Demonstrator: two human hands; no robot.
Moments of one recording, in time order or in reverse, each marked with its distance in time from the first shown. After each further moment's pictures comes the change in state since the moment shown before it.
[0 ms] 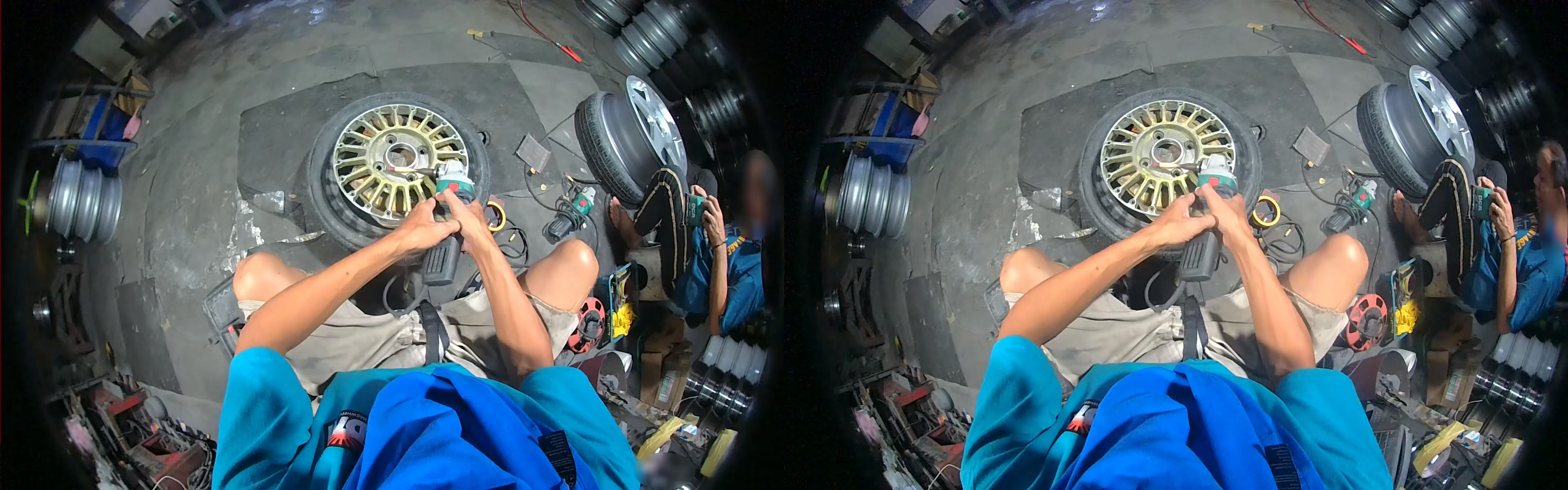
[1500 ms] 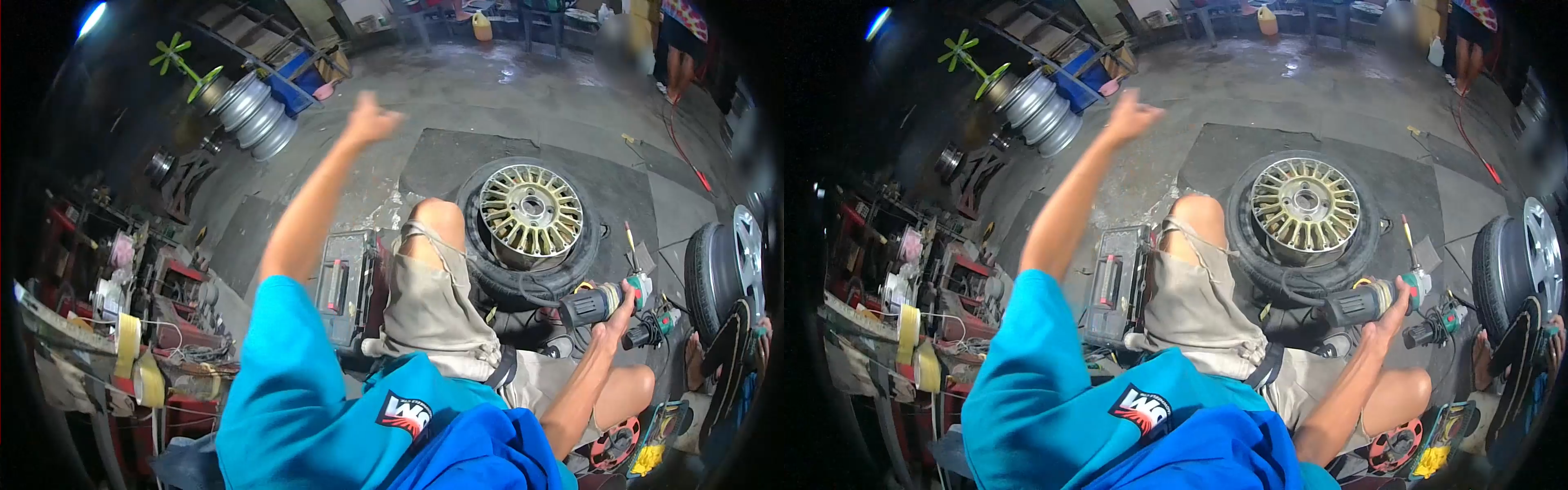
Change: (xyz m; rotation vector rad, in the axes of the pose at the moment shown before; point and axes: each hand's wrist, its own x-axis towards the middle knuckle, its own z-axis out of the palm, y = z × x) left_hand -0.197 0.089 -0.376 0.692 1.099 -0.068; right_hand -0.044 0.020 -0.143 0.926 -0.113 -0.169
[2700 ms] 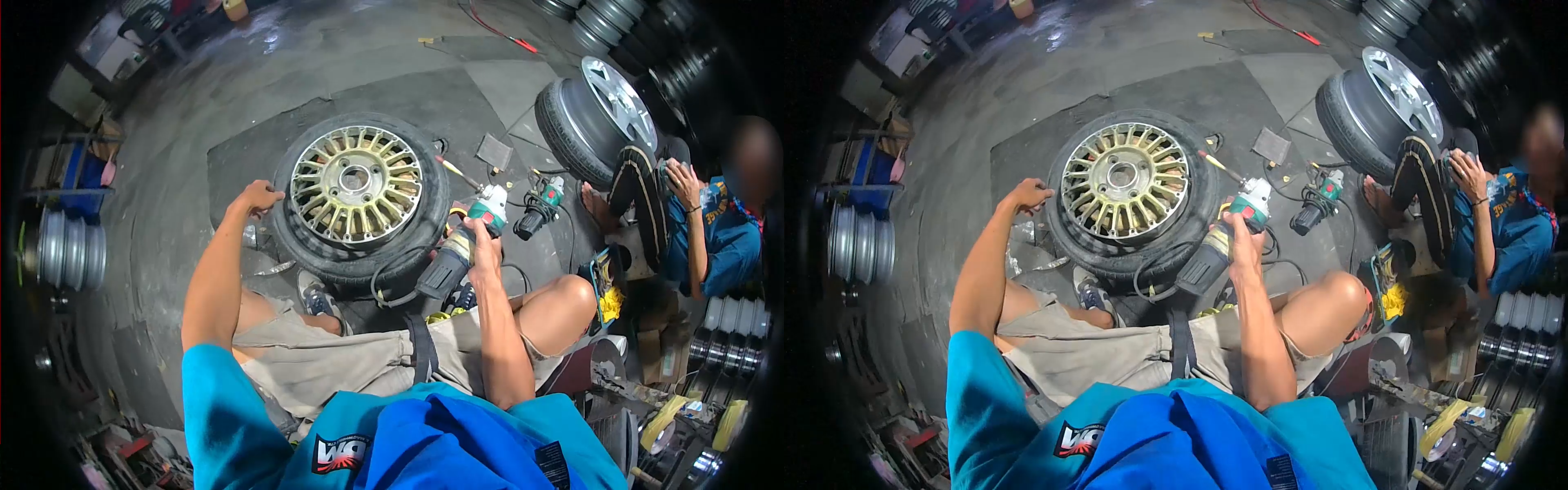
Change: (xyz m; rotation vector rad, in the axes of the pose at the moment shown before) left_hand -0.011 0.020 0.286 0.105 -1.094 -0.155; right_hand 0.018 0.054 0.011 -0.183 0.194 -0.084
